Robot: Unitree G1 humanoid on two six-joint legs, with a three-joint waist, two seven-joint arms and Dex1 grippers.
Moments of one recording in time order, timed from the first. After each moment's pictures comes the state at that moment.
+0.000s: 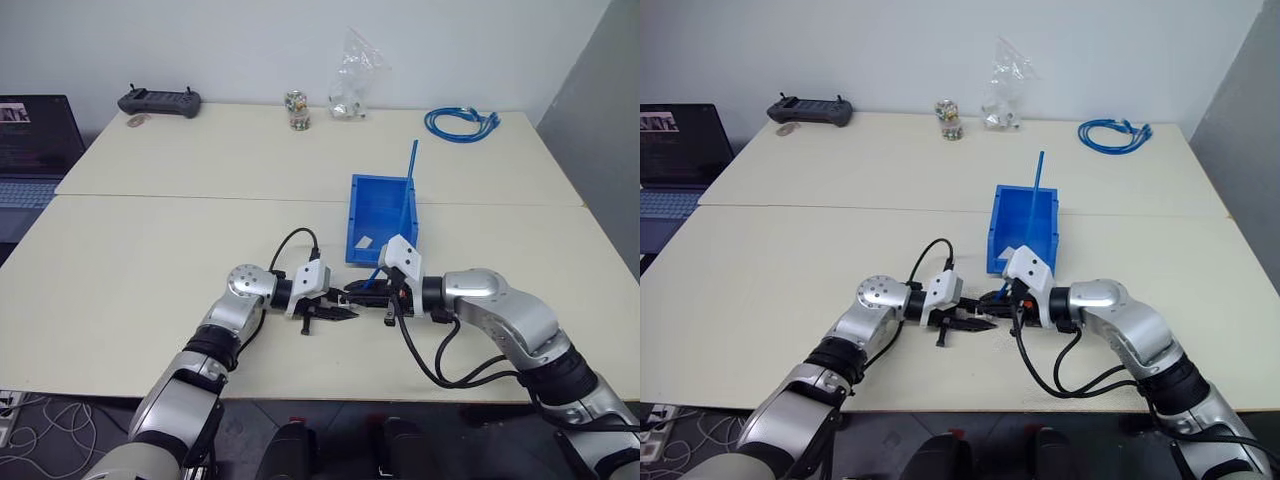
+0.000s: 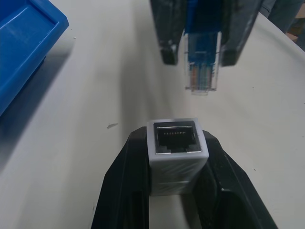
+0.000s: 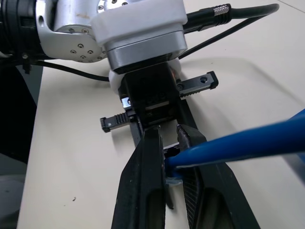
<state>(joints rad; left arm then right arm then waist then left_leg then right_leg) -0.66 0.36 -0.29 0.71 -0.14 -0.26 -1.37 -0.53 -0.53 0.38 -0.20 0.45 0.62 0.81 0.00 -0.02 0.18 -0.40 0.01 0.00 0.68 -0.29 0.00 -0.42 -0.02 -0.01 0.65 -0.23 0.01</state>
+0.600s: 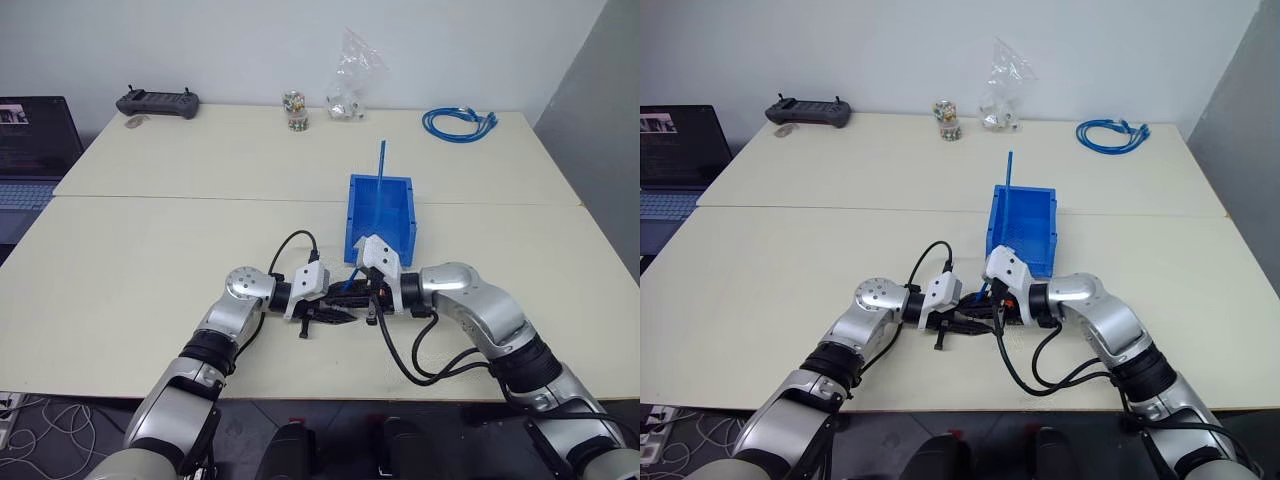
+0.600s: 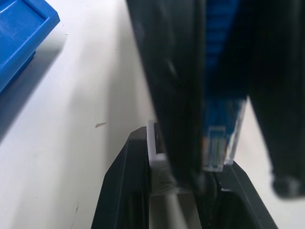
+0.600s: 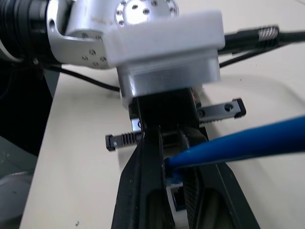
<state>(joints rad) -0.63 0.37 -0.29 0.64 -0.13 -0.20 -1.38 -0.58 -0.41 0.41 -0.08 0.34 0.56 0.92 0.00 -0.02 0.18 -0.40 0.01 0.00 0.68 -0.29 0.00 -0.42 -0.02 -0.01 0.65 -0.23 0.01</state>
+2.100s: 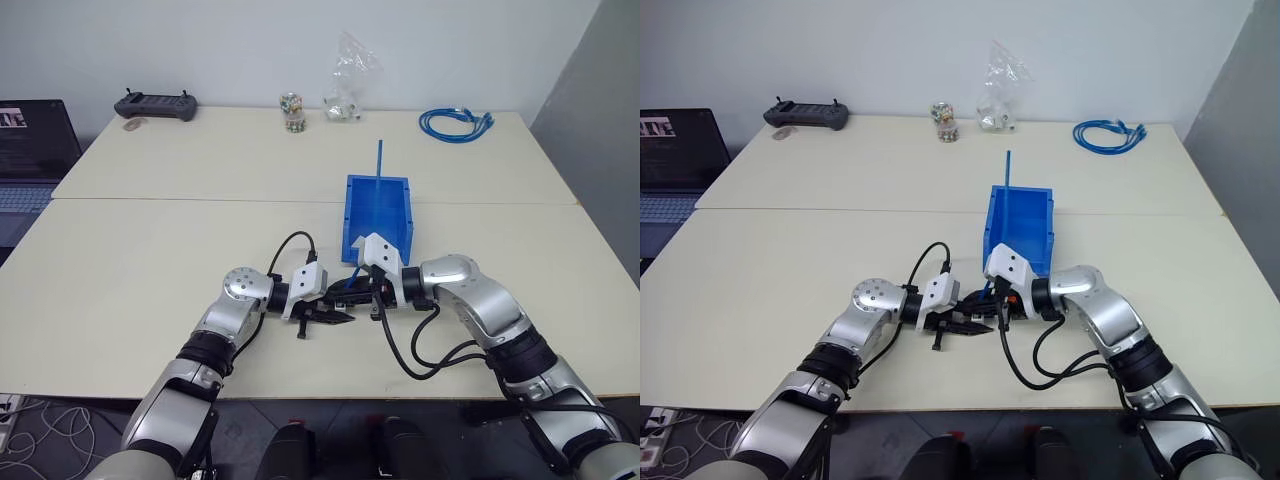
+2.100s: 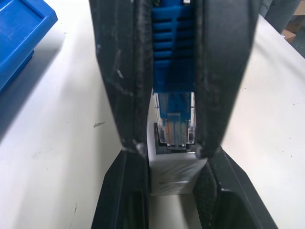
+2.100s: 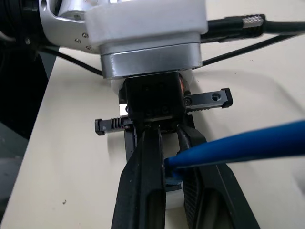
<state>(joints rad) -0.62 0.38 -0.28 0.64 -0.12 -0.20 -1.37 -0.64 -0.41 0.43 0.02 0.22 0.47 1.04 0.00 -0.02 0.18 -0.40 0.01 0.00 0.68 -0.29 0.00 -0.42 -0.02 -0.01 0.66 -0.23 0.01</state>
